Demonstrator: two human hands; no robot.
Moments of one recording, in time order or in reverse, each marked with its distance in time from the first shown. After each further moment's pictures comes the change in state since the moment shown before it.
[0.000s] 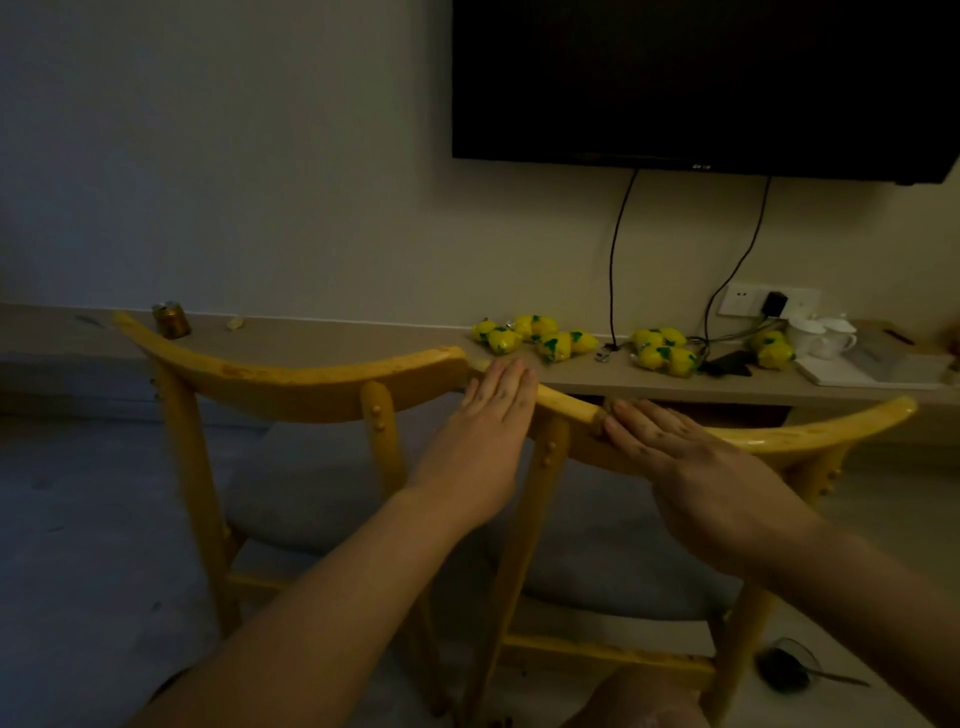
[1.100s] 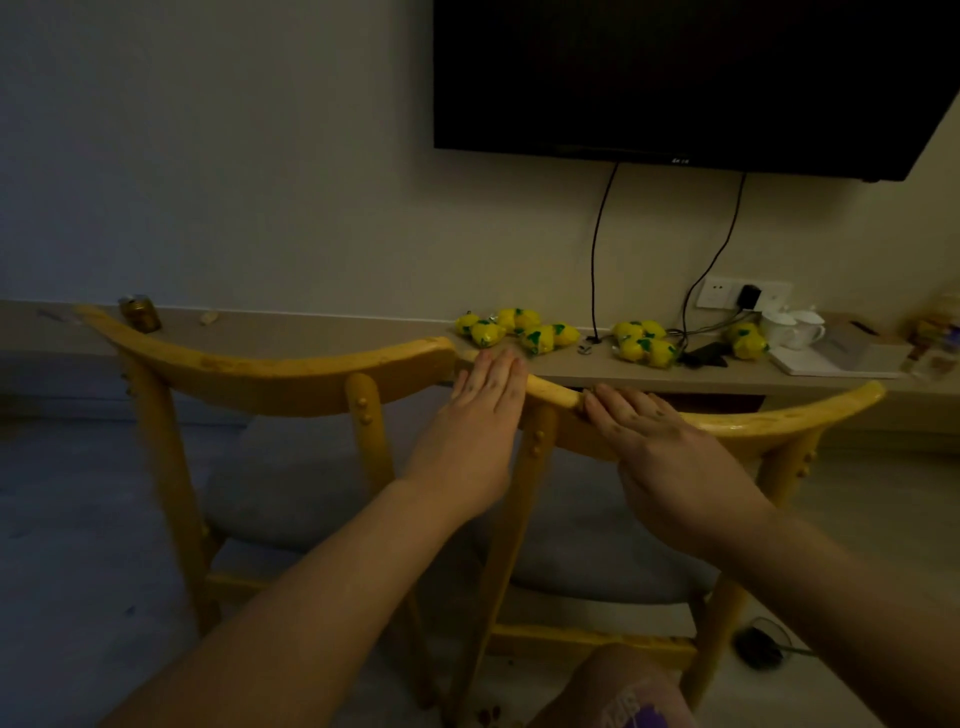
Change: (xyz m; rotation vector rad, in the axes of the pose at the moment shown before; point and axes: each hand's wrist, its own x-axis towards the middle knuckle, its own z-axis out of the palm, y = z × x) left_hand -0.001 0.004 0.000 -0.034 0.027 -0.017; right_hand 0.008 -0.020 -0.003 0.051 0.017 0.108
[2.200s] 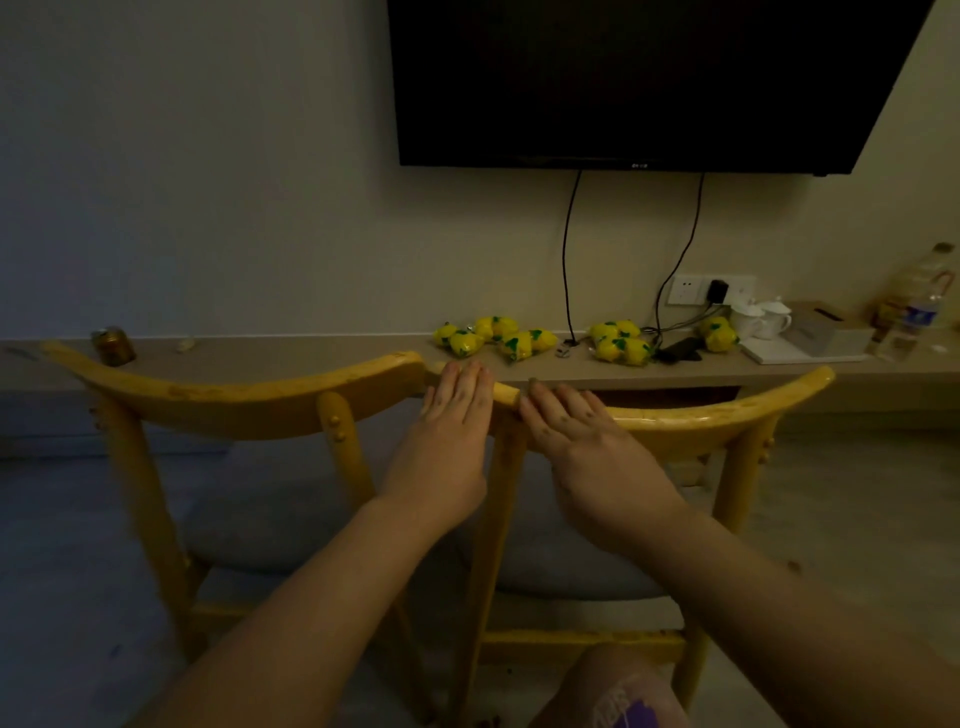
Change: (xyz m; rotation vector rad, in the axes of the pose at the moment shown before) left_hand 0.001 0.002 0.006 -0.028 -0.036 -0.048; right_hand 0.013 -0.026 0.014 0.011 0.098 -0.010
